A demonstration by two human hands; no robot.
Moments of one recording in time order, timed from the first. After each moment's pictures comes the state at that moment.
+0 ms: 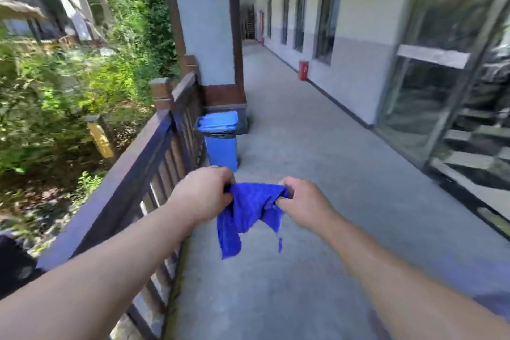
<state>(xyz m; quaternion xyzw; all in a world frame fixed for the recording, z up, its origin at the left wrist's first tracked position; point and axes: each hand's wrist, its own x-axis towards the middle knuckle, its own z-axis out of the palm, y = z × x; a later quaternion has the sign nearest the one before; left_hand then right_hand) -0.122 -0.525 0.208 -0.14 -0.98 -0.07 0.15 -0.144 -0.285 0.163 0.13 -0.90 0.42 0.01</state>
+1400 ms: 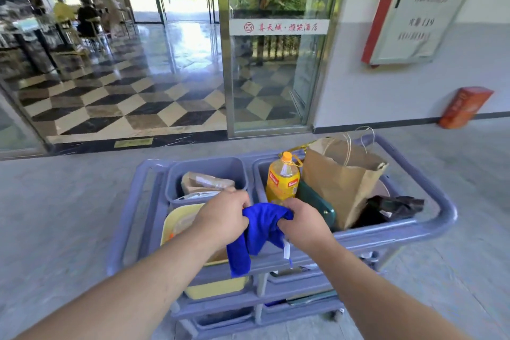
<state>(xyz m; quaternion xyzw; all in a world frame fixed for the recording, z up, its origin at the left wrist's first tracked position) 0.074 -0.099 0.085 -0.75 -0.62 -0.14 -0.16 0.280 -0.106 0.058 -0.65 -0.64 0.33 0.23</state>
